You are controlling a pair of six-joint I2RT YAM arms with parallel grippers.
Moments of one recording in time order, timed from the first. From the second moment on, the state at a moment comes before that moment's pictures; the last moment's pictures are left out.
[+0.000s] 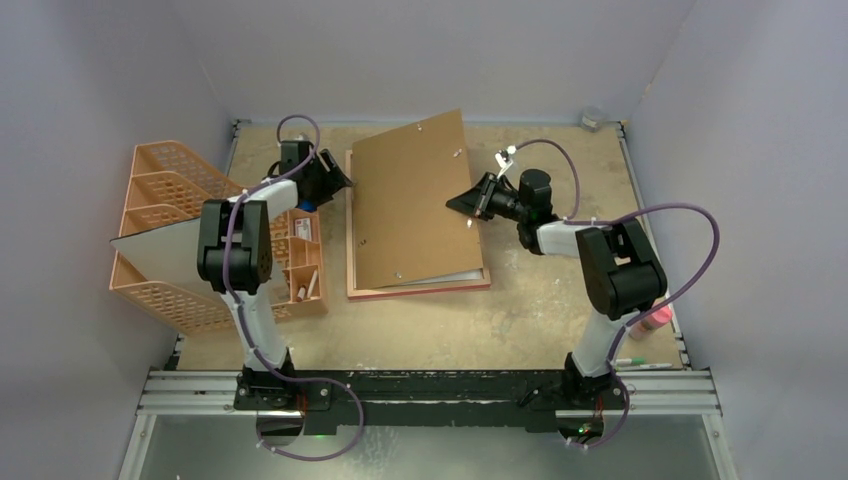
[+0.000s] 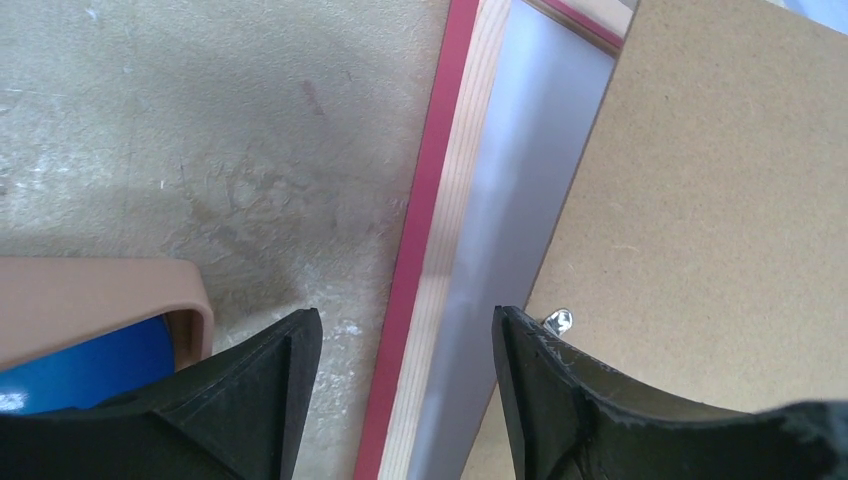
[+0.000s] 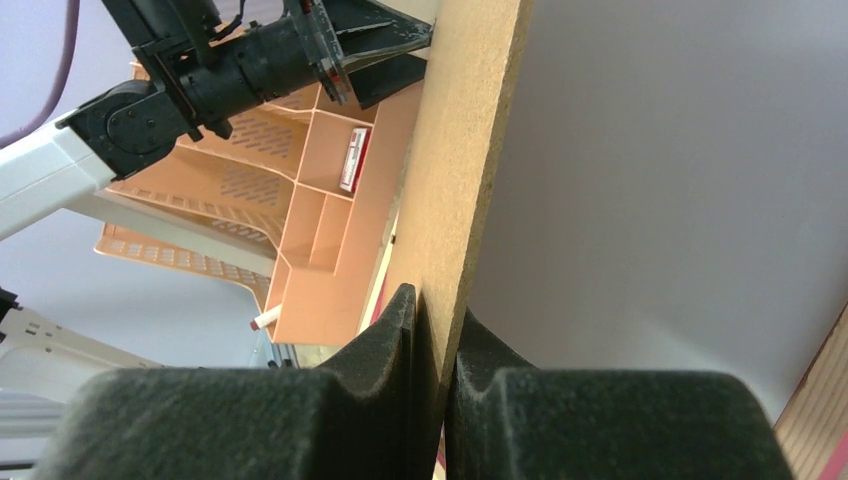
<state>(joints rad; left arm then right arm) -0.04 2.00 1.31 -0.07 0.18 -0.64 0.28 1.81 0.87 0.71 -0.73 0.85</state>
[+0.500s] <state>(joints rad) -0.04 1.97 1.28 -0.02 0.19 -0.59 0.28 1.86 0.91 0.69 -0.73 0.86</state>
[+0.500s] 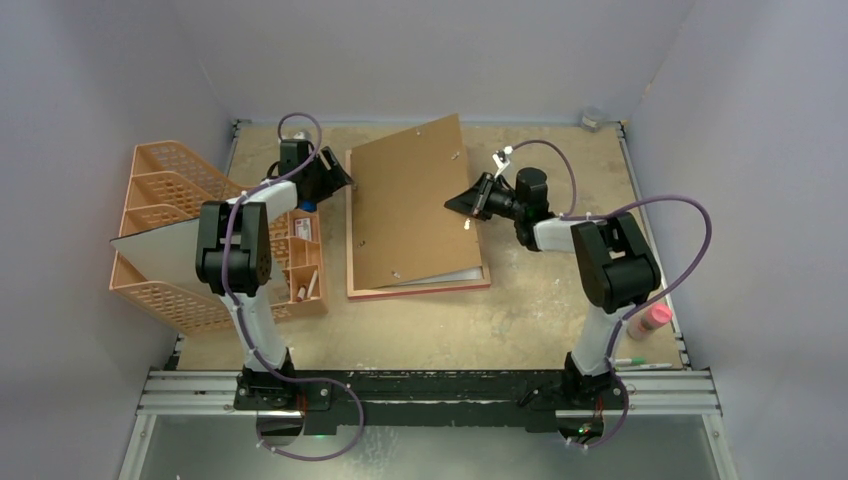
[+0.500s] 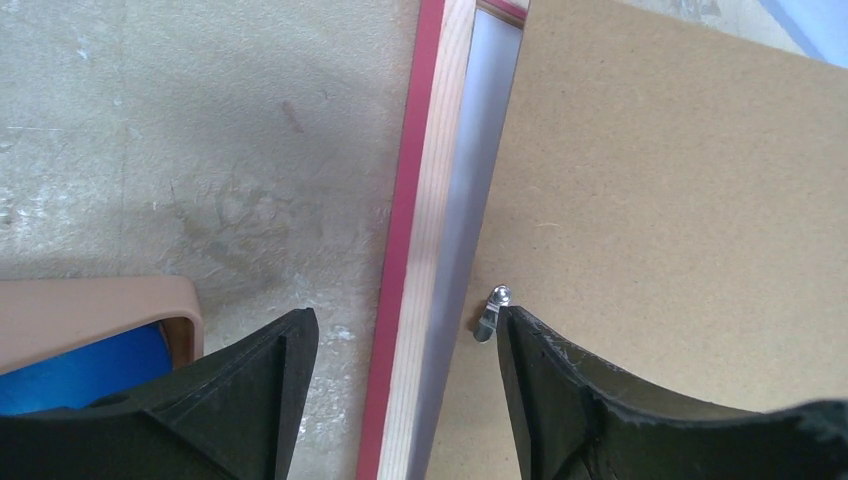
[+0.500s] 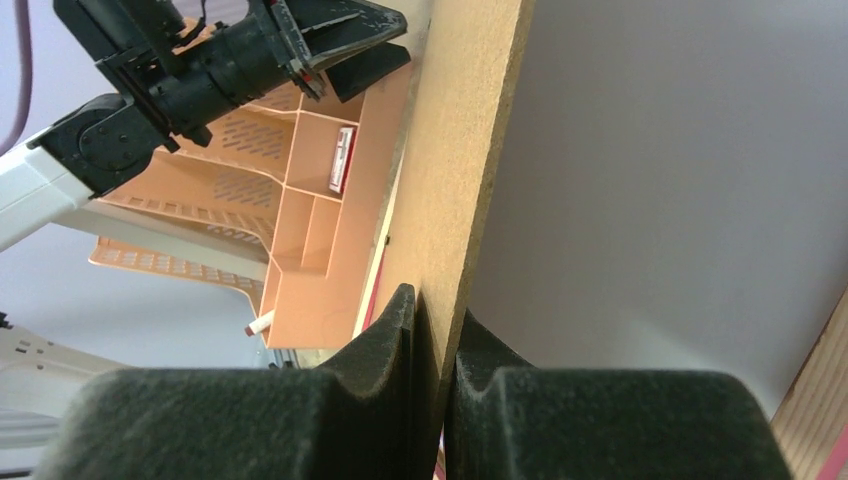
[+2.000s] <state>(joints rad) -0.05 1.95 1.25 -0.10 0.21 -0.63 0.35 1.98 1.40 -0.30 -0.34 0.53</state>
